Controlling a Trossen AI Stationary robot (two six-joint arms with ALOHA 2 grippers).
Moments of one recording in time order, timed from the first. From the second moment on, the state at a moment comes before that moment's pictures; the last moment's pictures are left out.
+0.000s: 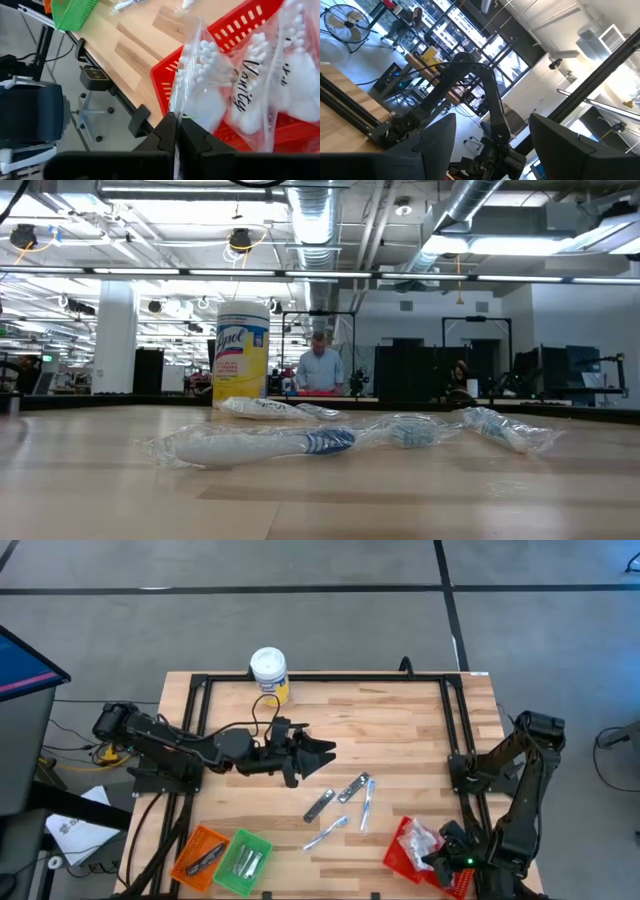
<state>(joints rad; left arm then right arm) -0.26 1.42 1.05 0.58 -0.35 -0.71 1.28 1.51 0.98 -0.71 0.72 2.22</state>
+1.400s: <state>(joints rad) -0.26 1.42 1.05 0.58 -0.38 -0.71 1.20 1.22 0.98 -1.04 0.57 2.04</state>
